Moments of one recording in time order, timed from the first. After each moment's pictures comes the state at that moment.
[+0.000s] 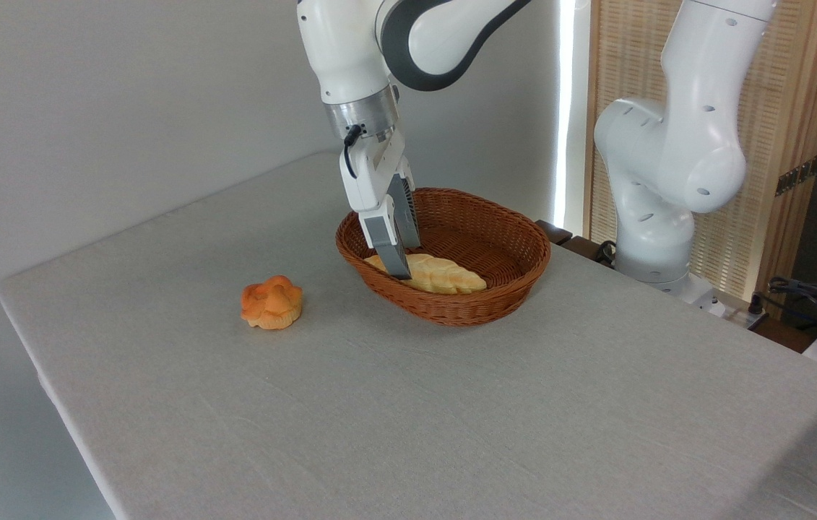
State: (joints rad) arm -0.35 -0.38 -0.14 -2.41 0.00 1.92 1.15
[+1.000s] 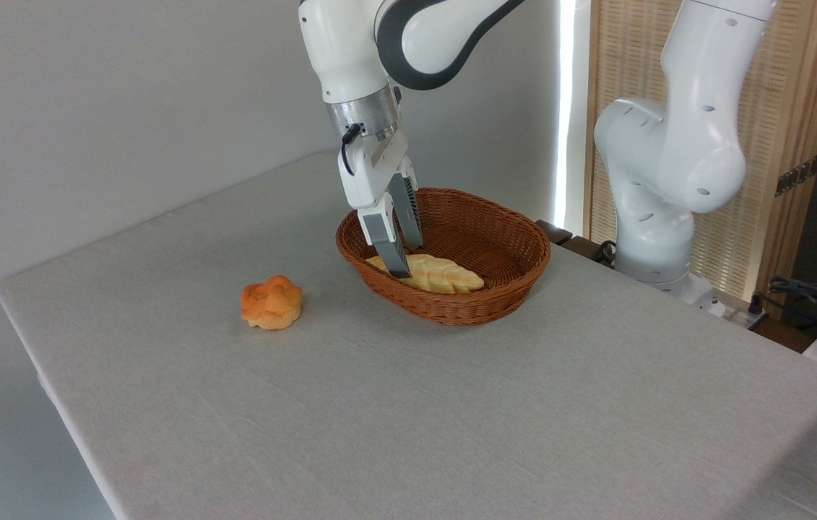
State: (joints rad) arm -0.35 -0.38 -0.19 -2.43 0.00 1.92 1.15
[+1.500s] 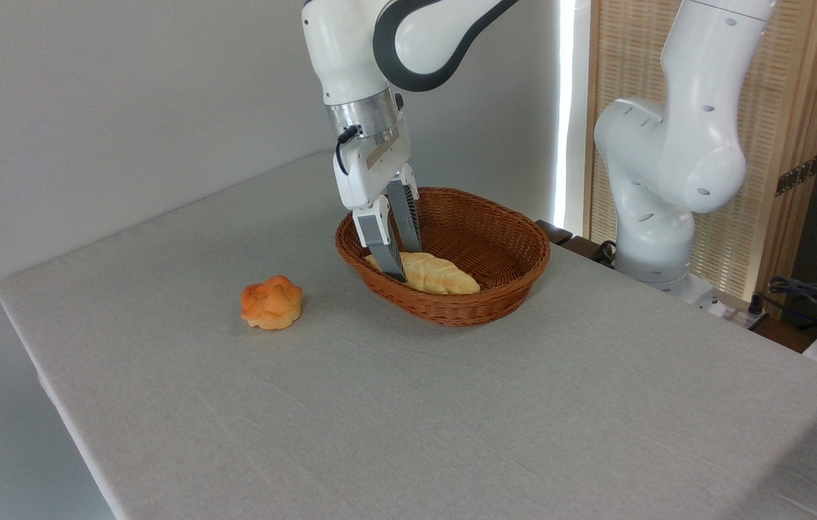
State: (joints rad) arm -0.35 -0.38 -0.22 -2.45 0.06 1.97 1.15
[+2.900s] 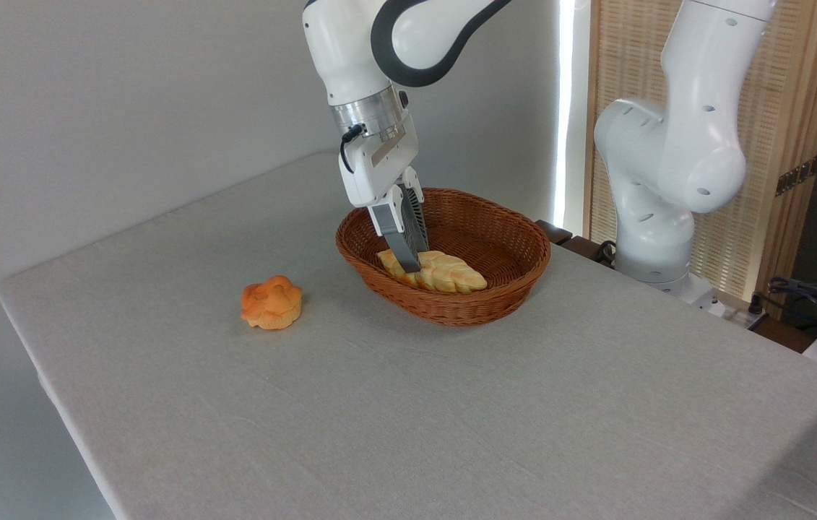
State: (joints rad) arm -0.35 -0.38 -0.24 -2.45 0.06 1.91 1.15
